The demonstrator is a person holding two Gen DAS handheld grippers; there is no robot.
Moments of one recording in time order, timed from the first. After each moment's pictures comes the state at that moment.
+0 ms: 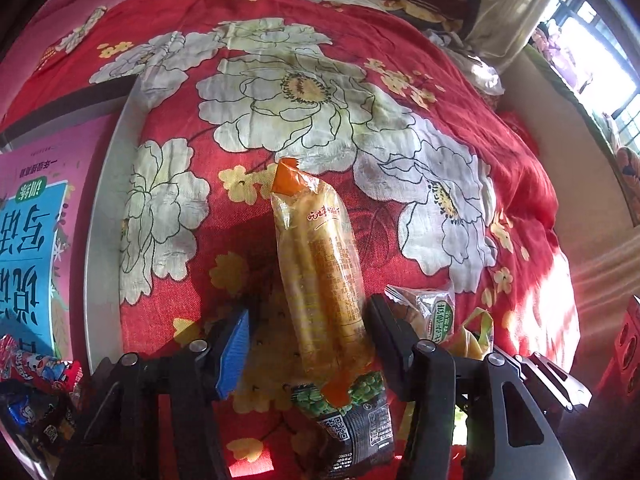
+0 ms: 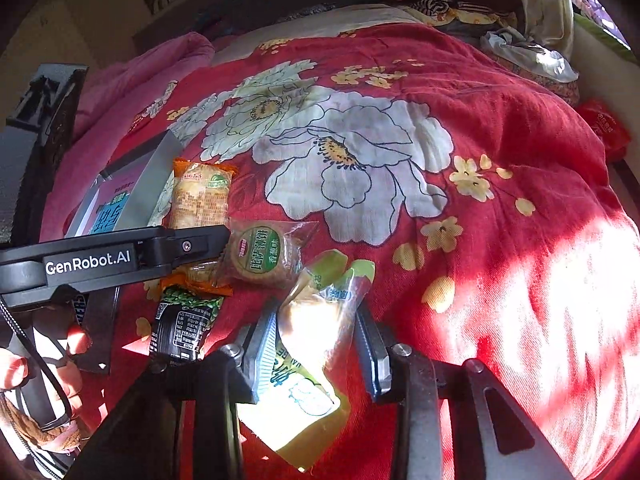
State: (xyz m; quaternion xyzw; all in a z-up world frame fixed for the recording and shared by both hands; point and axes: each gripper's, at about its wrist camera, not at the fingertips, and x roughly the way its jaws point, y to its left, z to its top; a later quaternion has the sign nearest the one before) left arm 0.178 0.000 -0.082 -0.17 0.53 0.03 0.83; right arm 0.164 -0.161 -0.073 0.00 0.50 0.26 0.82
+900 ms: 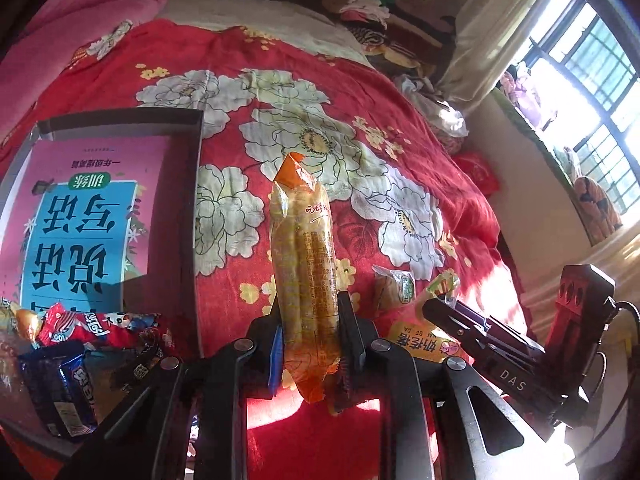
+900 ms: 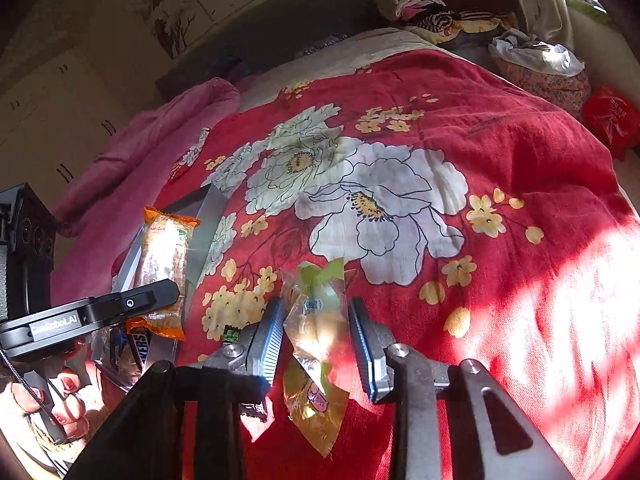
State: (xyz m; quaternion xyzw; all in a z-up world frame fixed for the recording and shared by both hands) left arm 0.099 0.049 -0.026 -0.22 0.46 -0.01 0.86; right arm 0.160 -0.169 -0.045 0.07 0.47 0.30 0.83
